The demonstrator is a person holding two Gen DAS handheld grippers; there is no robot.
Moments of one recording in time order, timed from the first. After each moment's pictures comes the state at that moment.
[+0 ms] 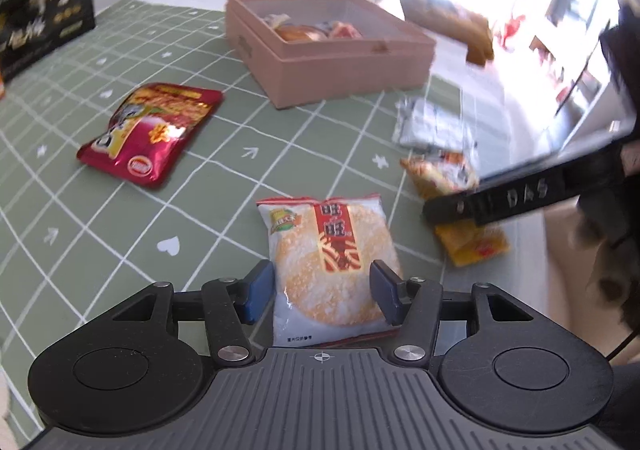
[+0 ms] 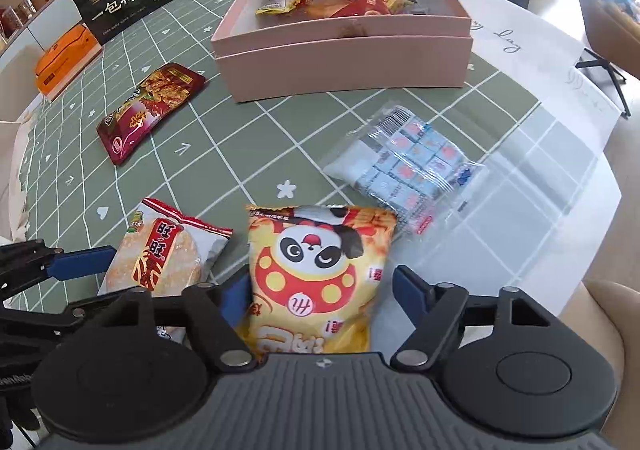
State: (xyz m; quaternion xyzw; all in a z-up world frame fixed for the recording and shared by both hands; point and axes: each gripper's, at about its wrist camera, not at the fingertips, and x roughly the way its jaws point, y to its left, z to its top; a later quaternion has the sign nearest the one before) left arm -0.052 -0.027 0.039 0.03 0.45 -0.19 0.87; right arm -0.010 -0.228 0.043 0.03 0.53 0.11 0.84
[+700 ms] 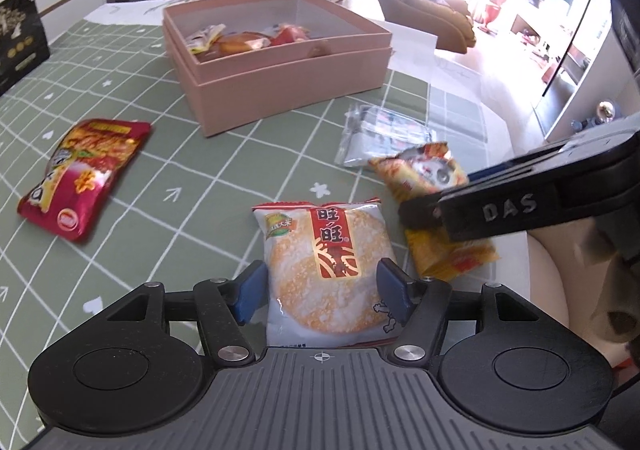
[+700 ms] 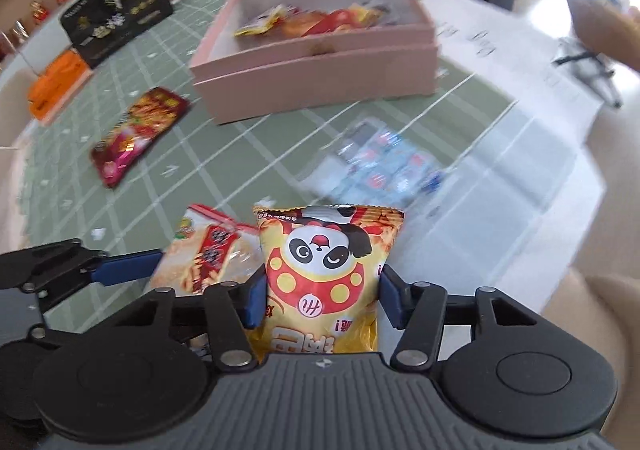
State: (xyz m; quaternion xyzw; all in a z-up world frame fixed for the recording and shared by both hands) left arm -0.027 -0.082 0.034 0.05 0.45 -0.22 0.86; right arm -0.010 -0.246 0.052 0.04 0.51 0.08 0.85
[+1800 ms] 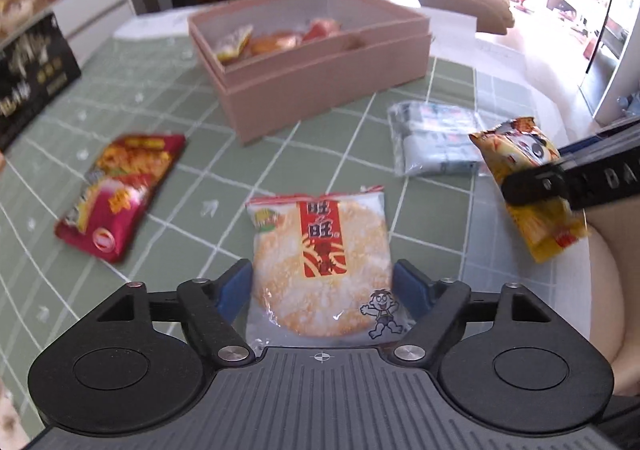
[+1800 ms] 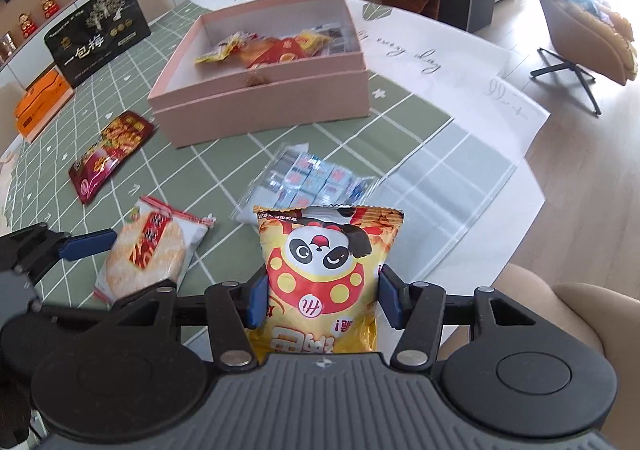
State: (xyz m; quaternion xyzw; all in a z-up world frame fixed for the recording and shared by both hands) left arm -0.013 -0.089 0.024 0.11 0.46 -0.15 0.87; right arm -0.013 -0.286 0.061 0.05 0.50 0.07 0.86
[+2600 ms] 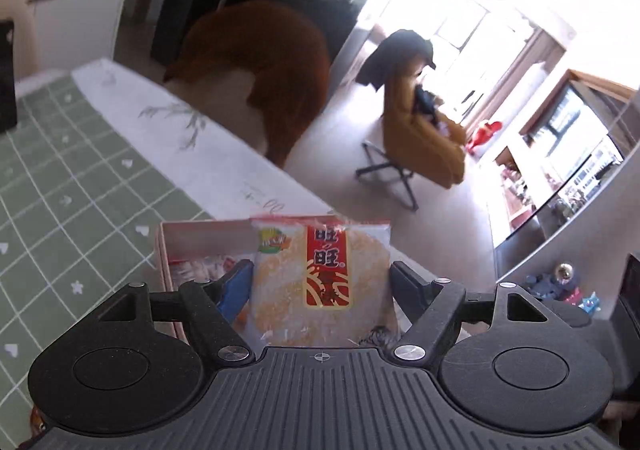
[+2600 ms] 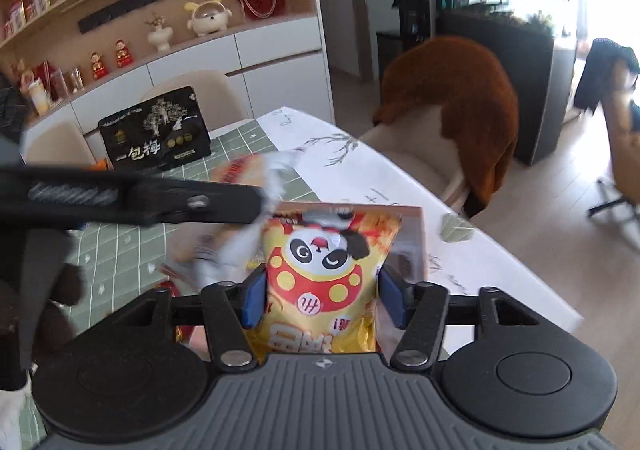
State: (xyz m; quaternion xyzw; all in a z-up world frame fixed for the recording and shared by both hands) left arm 0.203 -0.054 0.139 -0.15 0.40 -0.22 0.88; right arm 0.148 -0.263 0.152 0.01 0.36 0.17 0.91
